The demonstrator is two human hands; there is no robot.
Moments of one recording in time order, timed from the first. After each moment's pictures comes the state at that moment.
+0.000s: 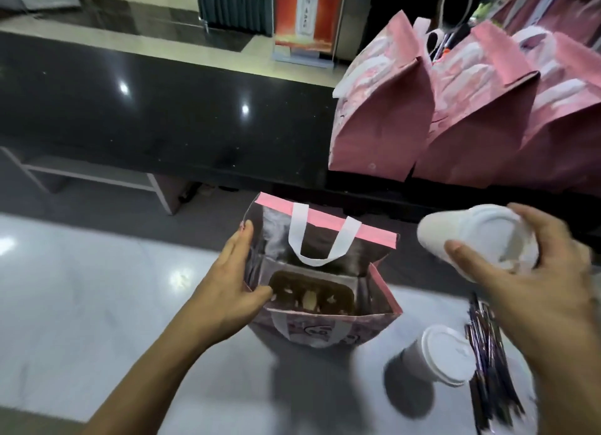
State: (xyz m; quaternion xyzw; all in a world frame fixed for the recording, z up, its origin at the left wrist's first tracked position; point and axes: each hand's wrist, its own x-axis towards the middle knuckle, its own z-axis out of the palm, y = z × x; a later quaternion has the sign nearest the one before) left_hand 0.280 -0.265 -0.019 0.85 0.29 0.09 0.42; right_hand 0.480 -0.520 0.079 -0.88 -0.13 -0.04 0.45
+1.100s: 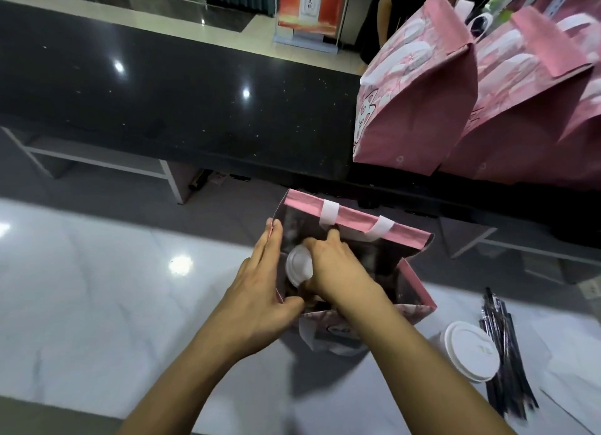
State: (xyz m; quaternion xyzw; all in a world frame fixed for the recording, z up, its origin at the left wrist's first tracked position) left_hand 0.271 -0.268 -0.033 0.86 0.25 0.08 0.43; right_hand 0.422 -0.333 -0.023 -0.88 -0.42 0.22 0.02
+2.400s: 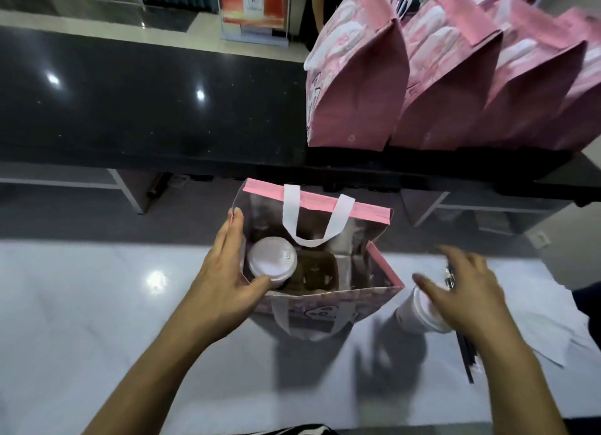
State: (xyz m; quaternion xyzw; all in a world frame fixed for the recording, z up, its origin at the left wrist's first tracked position) left_hand 0.272 -0.262 -0.027 0.87 0.24 0.10 0.43; right_hand 0.475 -0.548 -0.023 -0.98 -0.10 0.10 0.16
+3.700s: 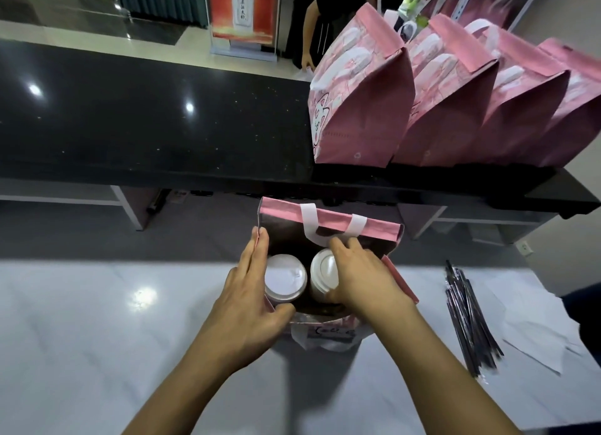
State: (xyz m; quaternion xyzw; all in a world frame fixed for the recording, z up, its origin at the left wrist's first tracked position) left_hand 0.270 -0.260 -0.037 0.88 0.18 0.09 0.43; right_hand 0.429 -0.391 -0.014 -0.93 -0.34 0.14 0.00
